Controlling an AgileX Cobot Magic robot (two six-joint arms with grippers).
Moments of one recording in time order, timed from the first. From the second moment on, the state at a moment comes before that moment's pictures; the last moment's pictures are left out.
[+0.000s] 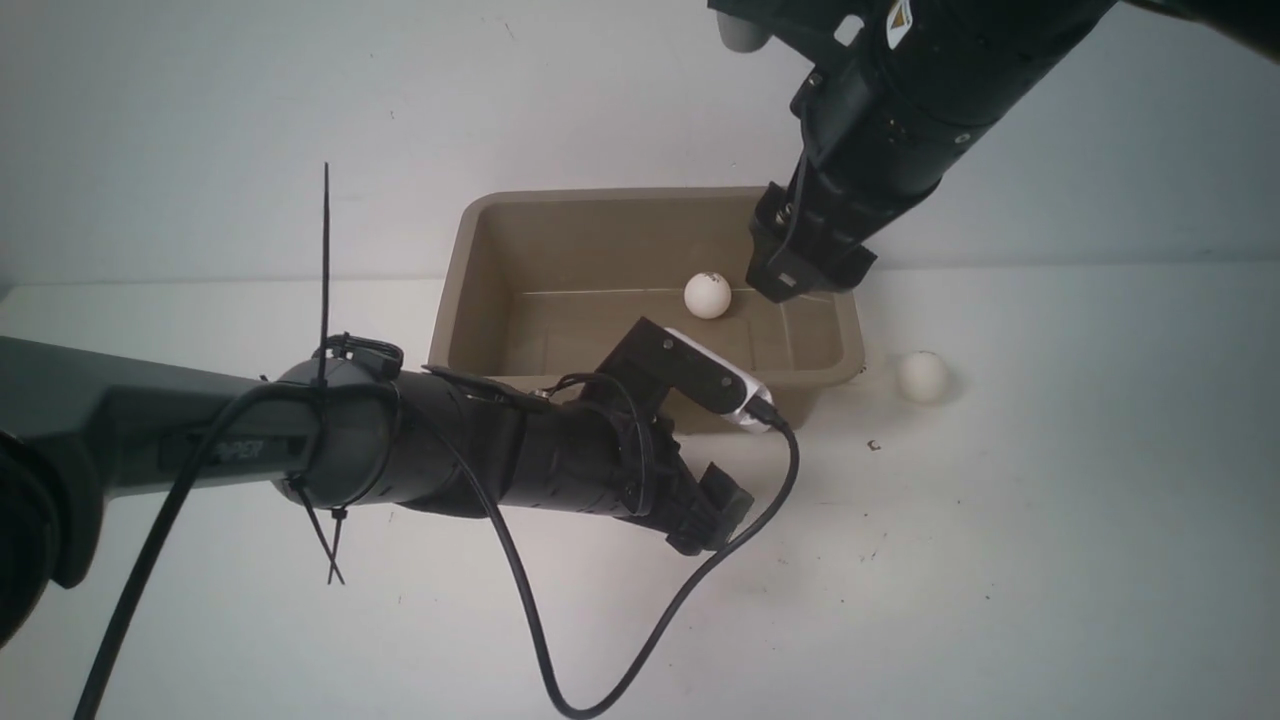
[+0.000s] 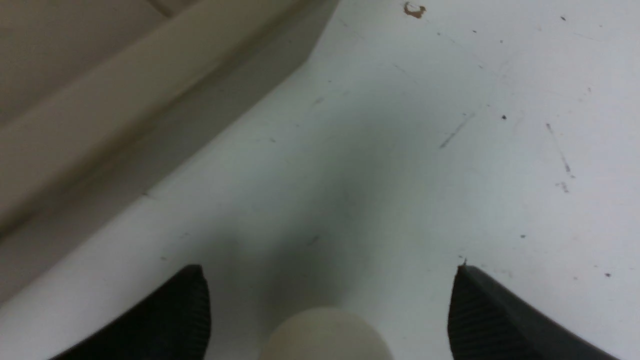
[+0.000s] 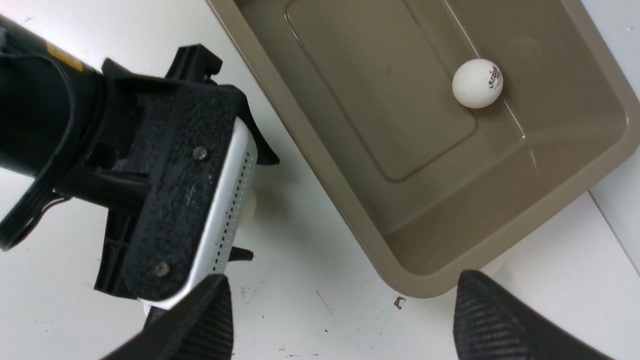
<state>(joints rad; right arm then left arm) 0.56 1.77 -1.83 0.03 1.25 -0.50 -0.52 1.99 -1.09 -1.72 0.28 1.80</state>
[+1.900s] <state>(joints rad) 0.56 1.77 -1.83 0.08 1.26 -0.53 -0.33 1.97 -1.38 -1.71 0.32 2.10</state>
